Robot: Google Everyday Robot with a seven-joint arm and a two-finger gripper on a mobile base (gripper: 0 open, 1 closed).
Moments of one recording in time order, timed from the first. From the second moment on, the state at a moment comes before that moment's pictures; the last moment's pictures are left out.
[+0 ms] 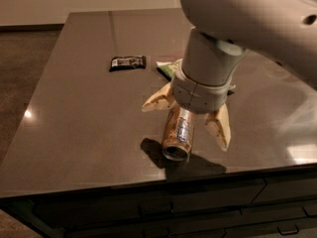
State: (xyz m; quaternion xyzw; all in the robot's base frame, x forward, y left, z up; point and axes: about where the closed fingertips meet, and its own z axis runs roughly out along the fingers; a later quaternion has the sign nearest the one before) arm 0.426 -0.058 0.883 -0.97 0.23 -0.01 0.08
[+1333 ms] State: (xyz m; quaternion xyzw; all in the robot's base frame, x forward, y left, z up) arm 0.428 -0.054 0.857 -0.98 0.22 -0.03 0.02
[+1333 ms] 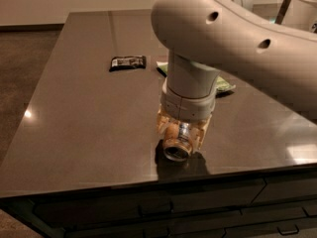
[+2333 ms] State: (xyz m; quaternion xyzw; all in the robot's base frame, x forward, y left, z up) arm 0.433 -0.034 0.891 -0.94 0.32 0.04 0.09
